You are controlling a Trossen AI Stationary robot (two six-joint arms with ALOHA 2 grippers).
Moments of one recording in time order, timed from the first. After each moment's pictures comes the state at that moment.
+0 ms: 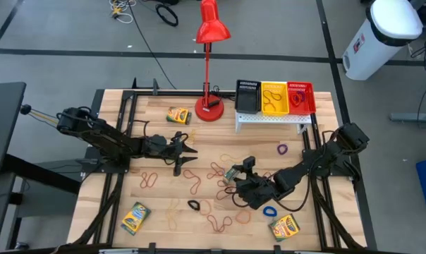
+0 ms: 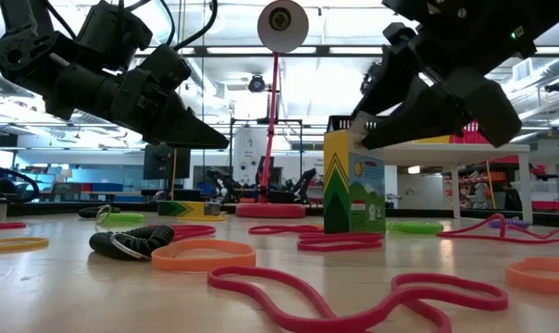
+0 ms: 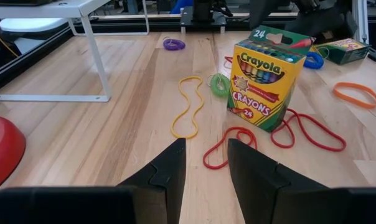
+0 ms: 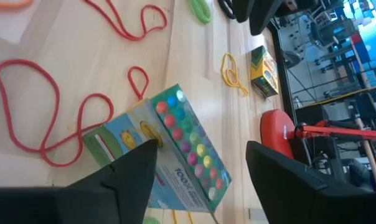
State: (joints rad) left arm -0.06 1.43 0.28 0.86 -0.14 0.02; right arm 0.54 1.68 0.92 -0.18 0.85 -0.13
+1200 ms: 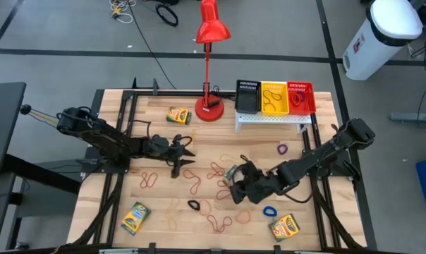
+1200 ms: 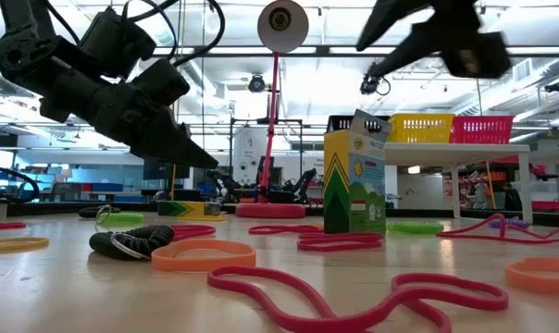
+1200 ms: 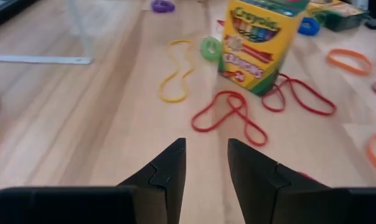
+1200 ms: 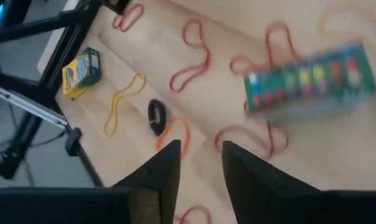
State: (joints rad) left arm -0.06 1.43 0.28 0.74 -0.09 -0.01; right arm 0.50 1.59 1.13 -0.43 0.39 1.41
